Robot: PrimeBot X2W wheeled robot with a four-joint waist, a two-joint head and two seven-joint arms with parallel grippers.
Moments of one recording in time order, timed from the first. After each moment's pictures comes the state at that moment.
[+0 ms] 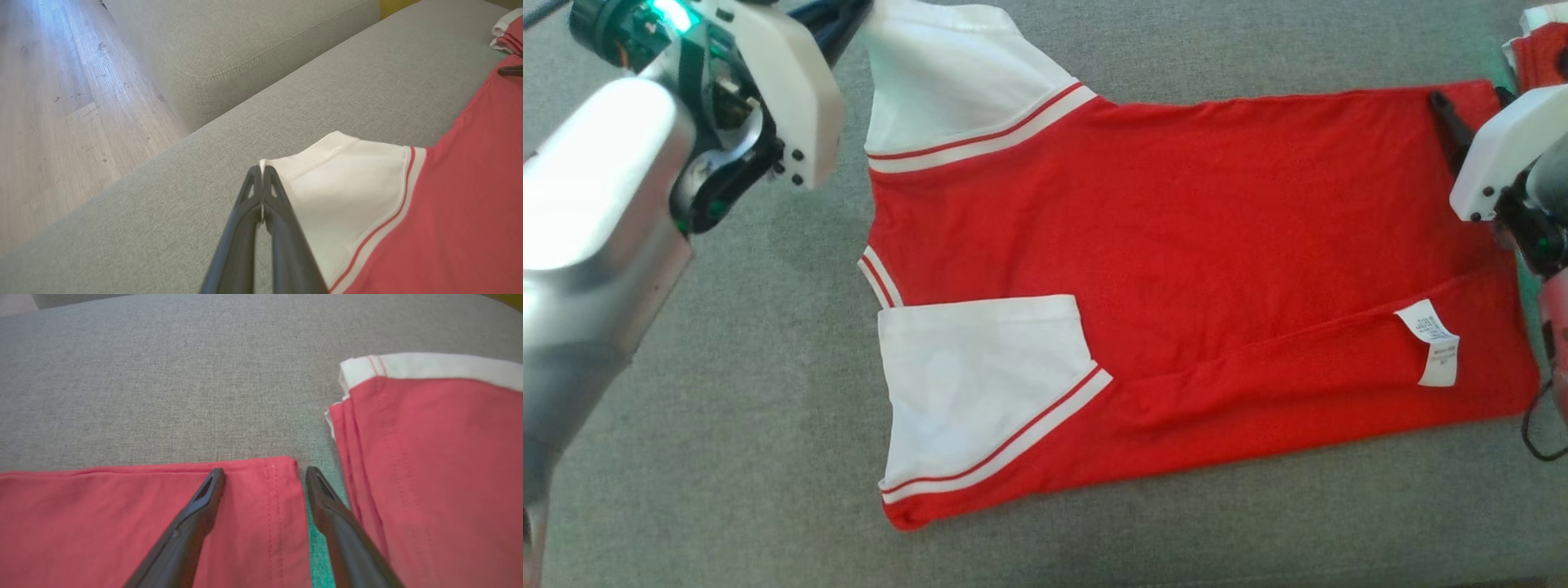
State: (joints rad) left arm -1.13 0.50 -0.91 0.43 -0.79 -0.13 0.45; right arm -0.82 -0.35 0.12 0.77 0.33 0.13 0.41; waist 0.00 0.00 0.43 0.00
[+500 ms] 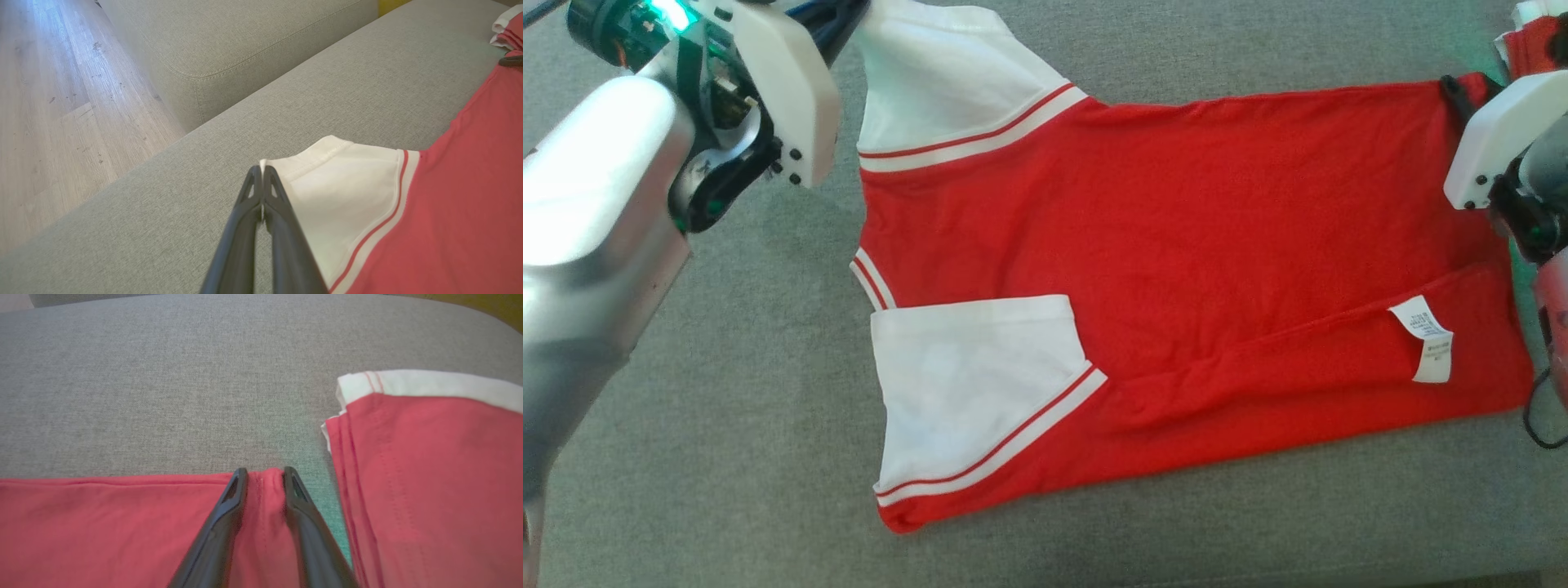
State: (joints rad) left arm -1.15 0.50 -0.94 0.45 -0.80 -0.13 0.43; right arm -0.87 -0.36 0.18 0.85 0.33 0.13 0.36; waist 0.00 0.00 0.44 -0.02
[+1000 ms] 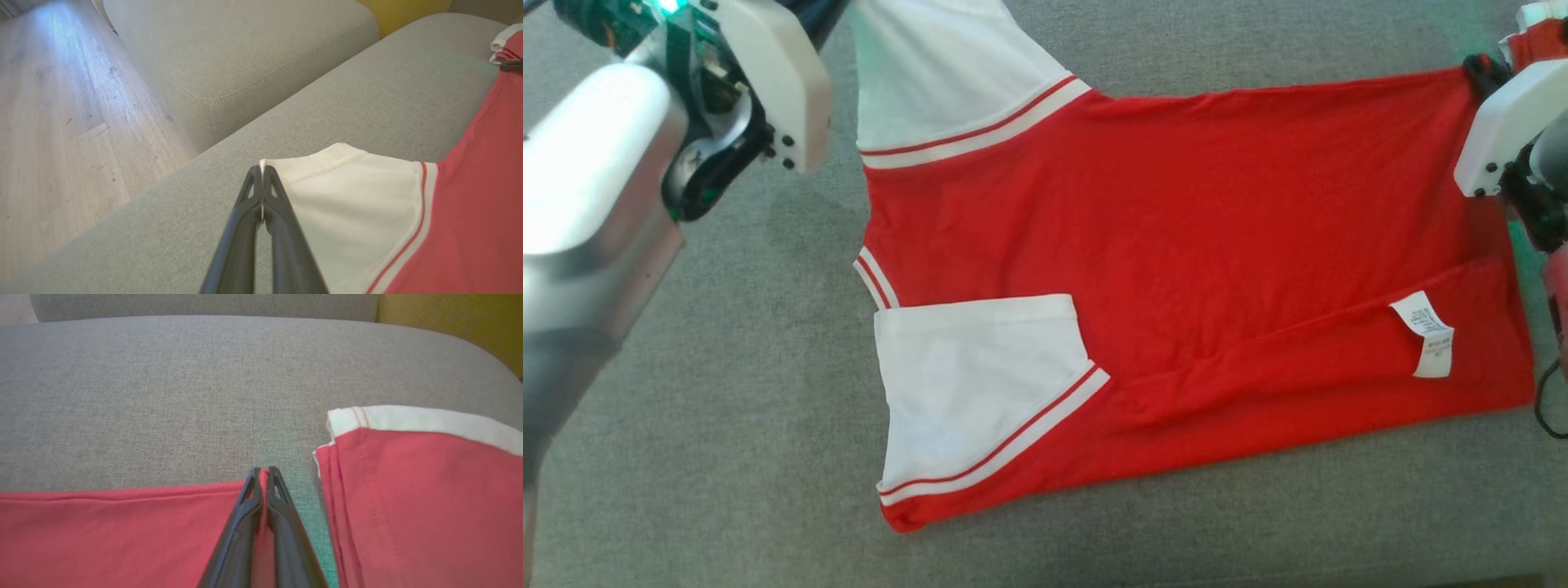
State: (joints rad) left arm -1.18 0.51 -0.95 0.46 -0.79 -0.13 0.35; right arm -0.91 -0.37 0.21 0.89 0.32 0.13 0.31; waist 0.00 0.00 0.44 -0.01
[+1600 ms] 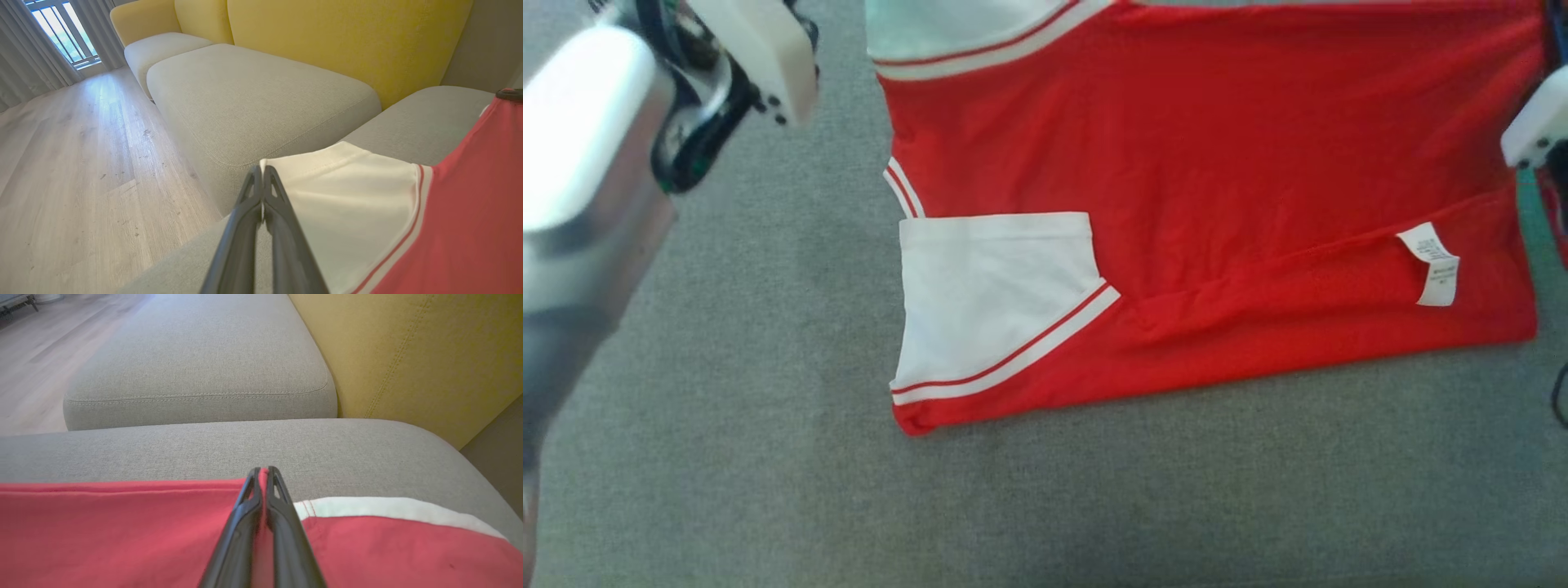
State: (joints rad) left arm -1.22 0.49 -0.93 0.50 -0.77 -0.13 0.13; right arm -0.93 -0.38 0.11 0.91 0.30 0.13 0.05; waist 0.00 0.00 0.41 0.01
